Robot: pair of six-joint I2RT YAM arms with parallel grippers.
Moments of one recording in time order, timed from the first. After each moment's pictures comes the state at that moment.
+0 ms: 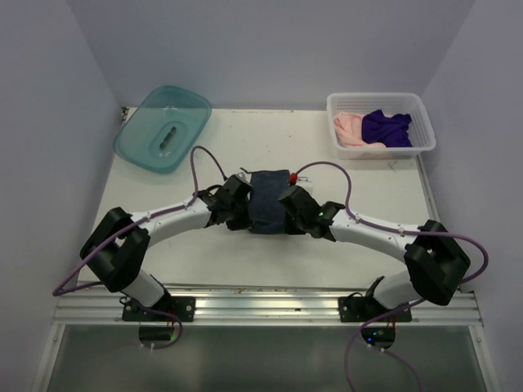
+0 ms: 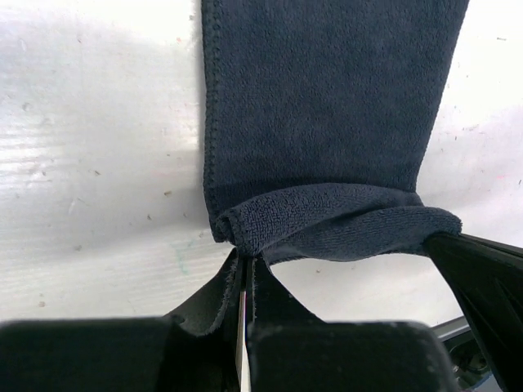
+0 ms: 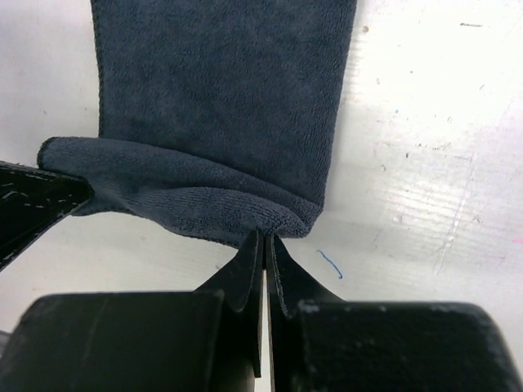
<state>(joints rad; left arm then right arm) -0.73 1.55 0.91 -0.39 -0.01 -0.87 0.85 1.44 0.85 -0.38 0.27 0.75</state>
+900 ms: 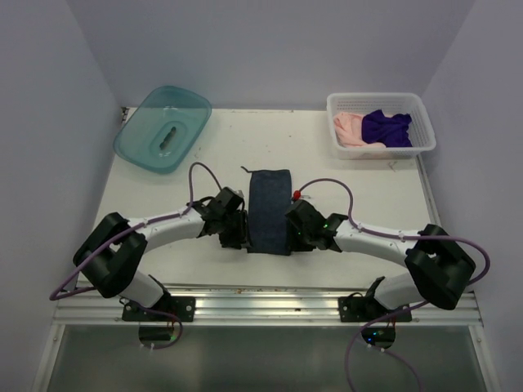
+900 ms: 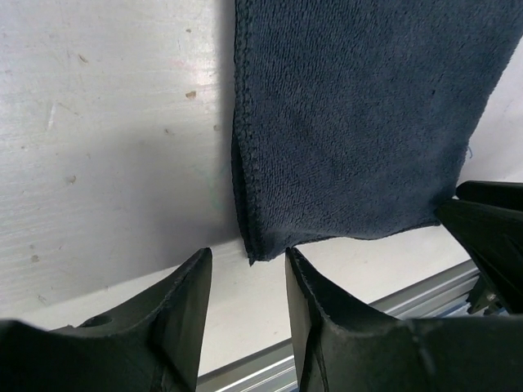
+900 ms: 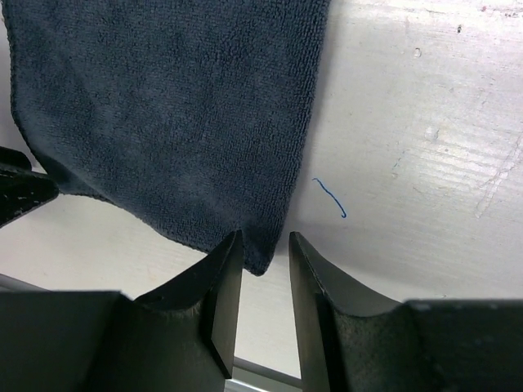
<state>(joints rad) -0.70 1.50 0.76 -0.38 0.16 -0.81 0.86 1.40 0.70 -0.36 0.11 0.80</state>
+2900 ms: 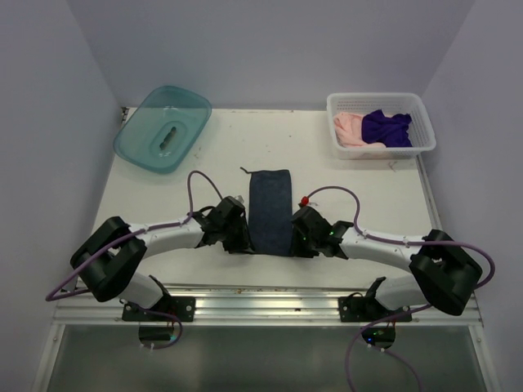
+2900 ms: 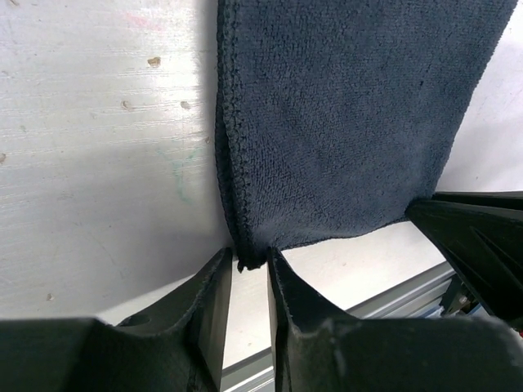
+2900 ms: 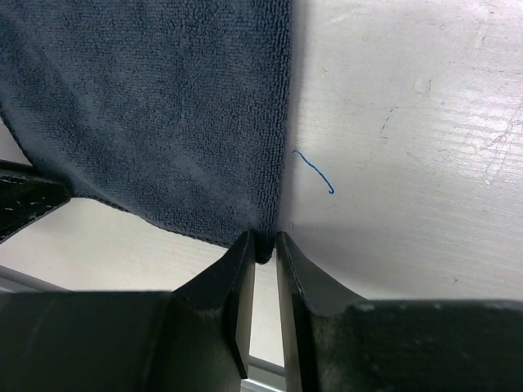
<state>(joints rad) -0.77 1.47 0.65 -0.22 0.15 -0.94 0.86 1.35 0.60 -0.29 0.08 0.90</state>
